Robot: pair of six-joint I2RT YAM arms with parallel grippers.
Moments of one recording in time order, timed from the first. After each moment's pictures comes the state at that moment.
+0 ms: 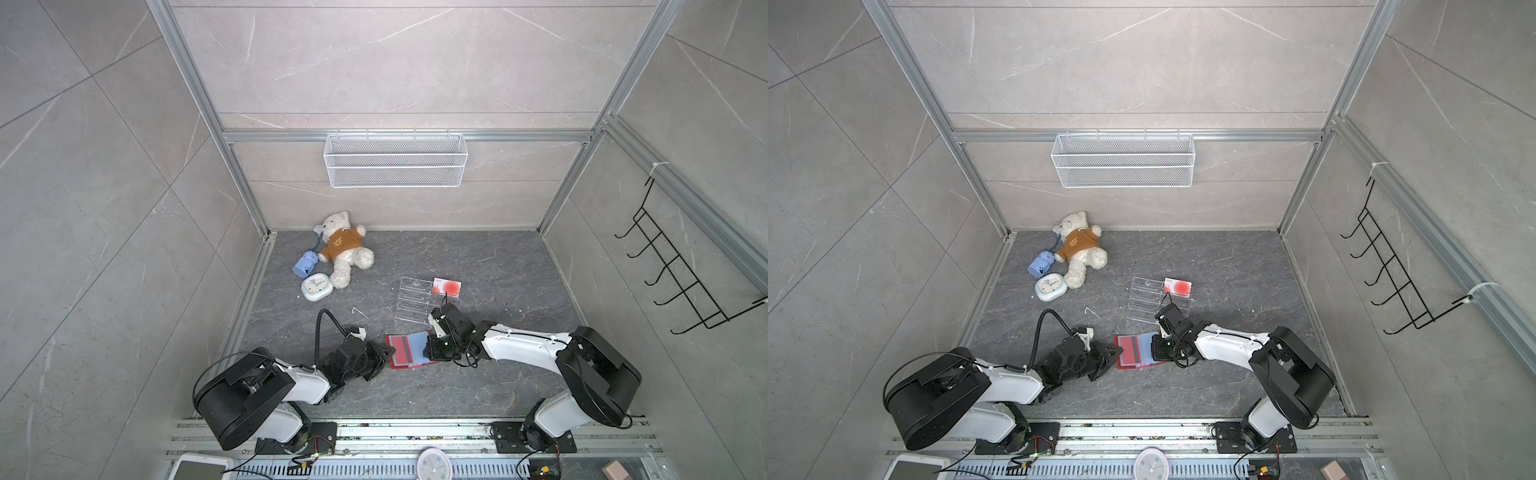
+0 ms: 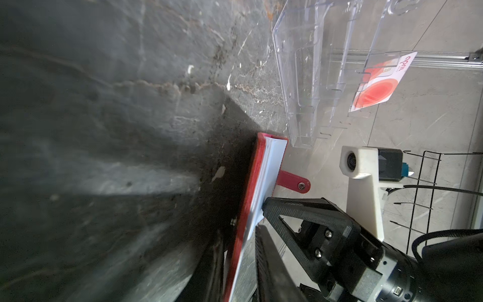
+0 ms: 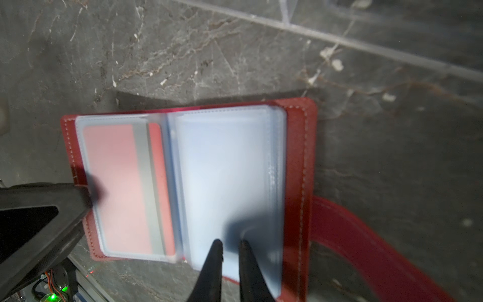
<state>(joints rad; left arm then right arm) -0.80 1.43 0.19 0.71 0.20 -1.47 0.74 1.56 0.74 -0.26 -0.24 0.69</state>
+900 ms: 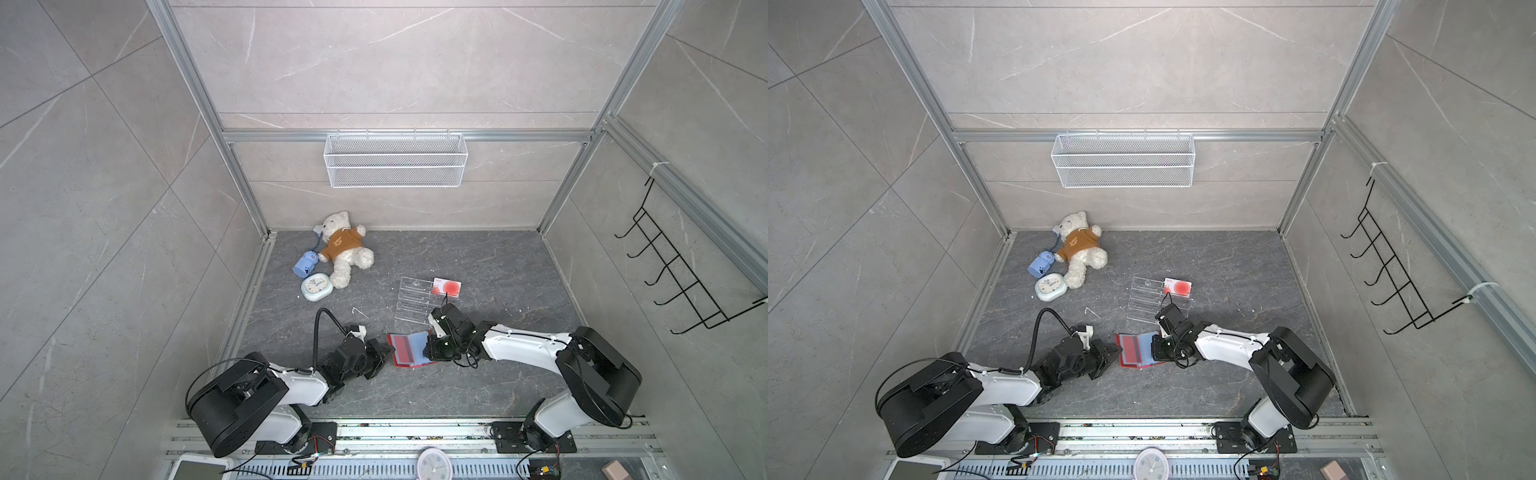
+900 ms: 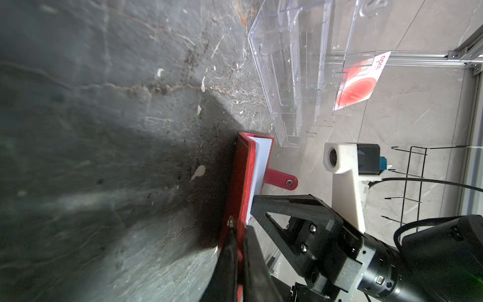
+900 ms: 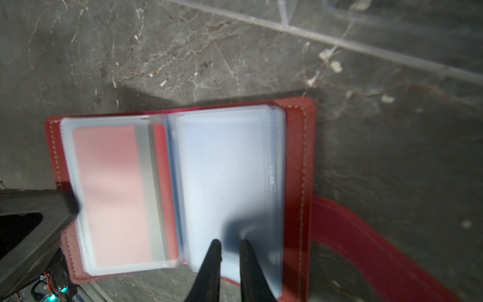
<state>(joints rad) -0.81 1.37 0.18 0.69 0.16 -1.46 0.74 1.56 0.73 -0.25 -0.24 0.69</state>
